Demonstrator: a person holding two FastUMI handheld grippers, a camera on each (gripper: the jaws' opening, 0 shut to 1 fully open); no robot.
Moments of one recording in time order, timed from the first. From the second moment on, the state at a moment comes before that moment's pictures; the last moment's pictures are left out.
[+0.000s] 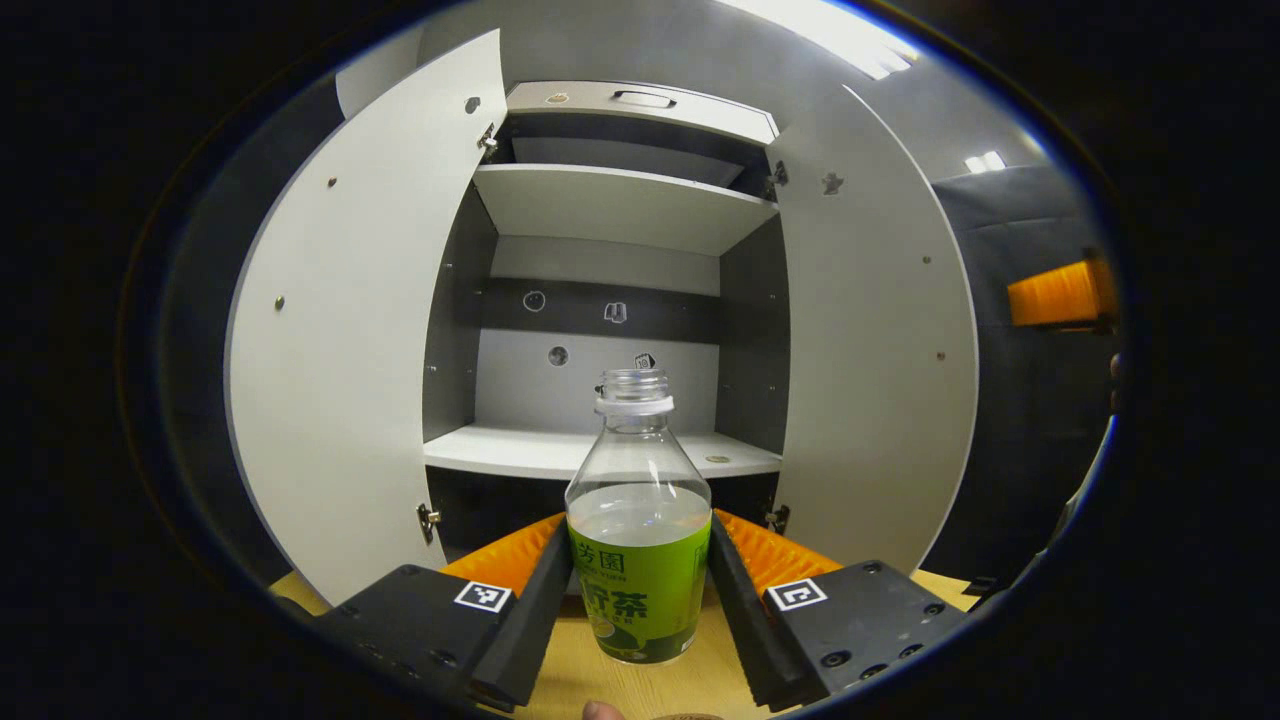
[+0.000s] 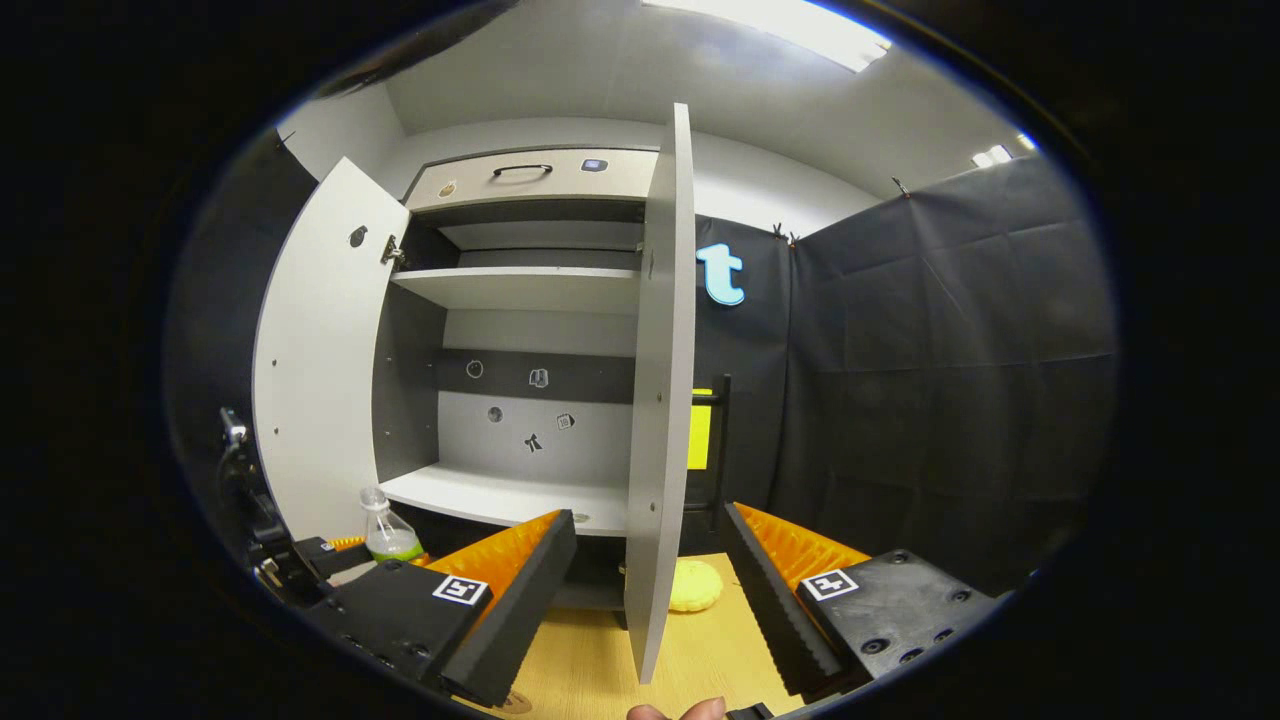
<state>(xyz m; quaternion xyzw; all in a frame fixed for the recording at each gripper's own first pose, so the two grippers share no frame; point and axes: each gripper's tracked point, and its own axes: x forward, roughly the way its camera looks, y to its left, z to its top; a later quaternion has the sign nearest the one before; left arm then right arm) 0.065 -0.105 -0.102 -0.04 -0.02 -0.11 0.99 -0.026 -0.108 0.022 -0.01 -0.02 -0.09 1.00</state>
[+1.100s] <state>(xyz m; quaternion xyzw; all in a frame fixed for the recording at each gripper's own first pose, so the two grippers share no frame) 0.019 -0.161 -0.276 -0.01 0.02 -0.16 0.99 -0.012 -0.092 0.004 -0.01 0.00 -0.09 1.00</state>
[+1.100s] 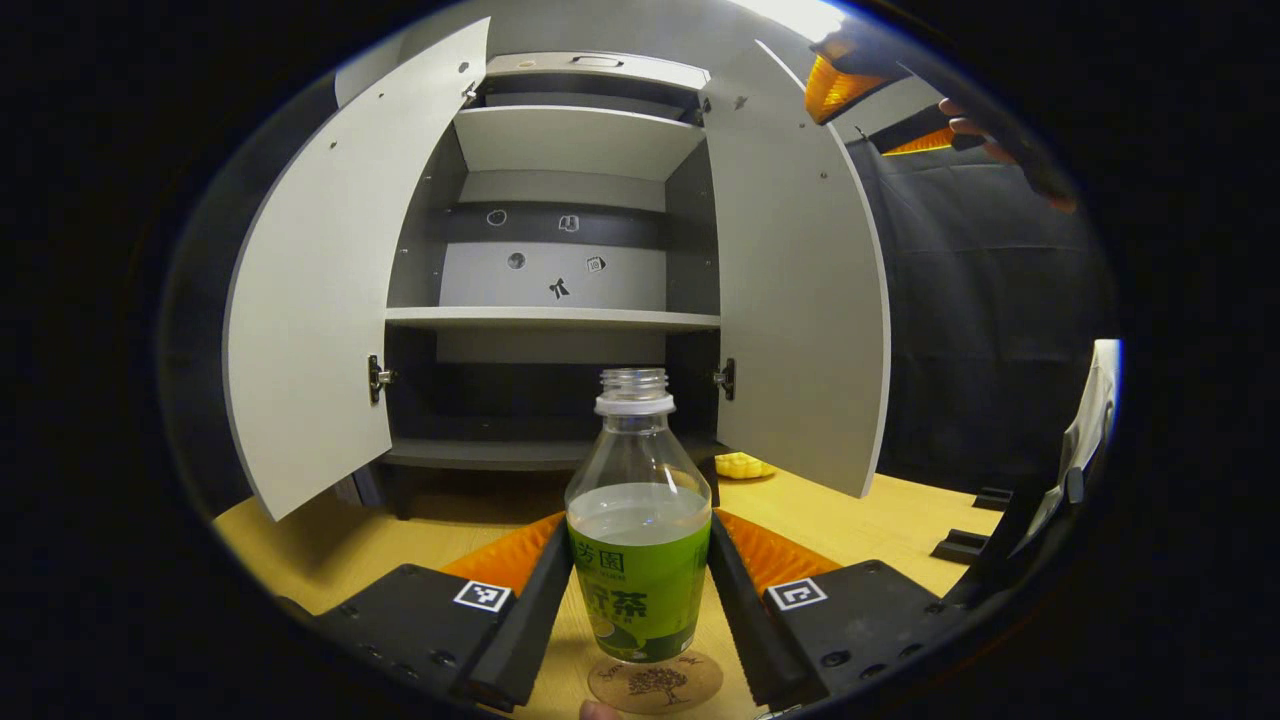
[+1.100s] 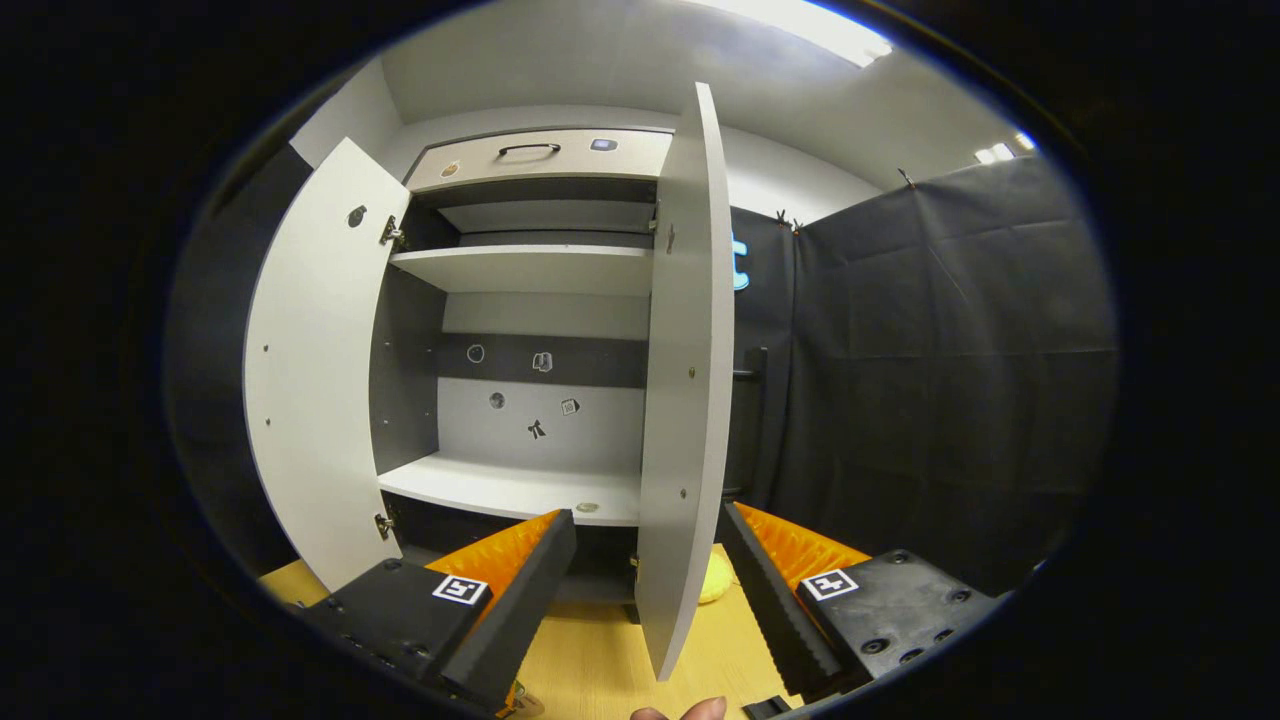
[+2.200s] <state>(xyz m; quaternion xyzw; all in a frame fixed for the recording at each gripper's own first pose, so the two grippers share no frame) -0.004 -0.164 -0.316 -0.03 0.05 -0.15 0.99 -0.025 -0.109 -0.003 -0.03 0.00 -0.11 0.99</state>
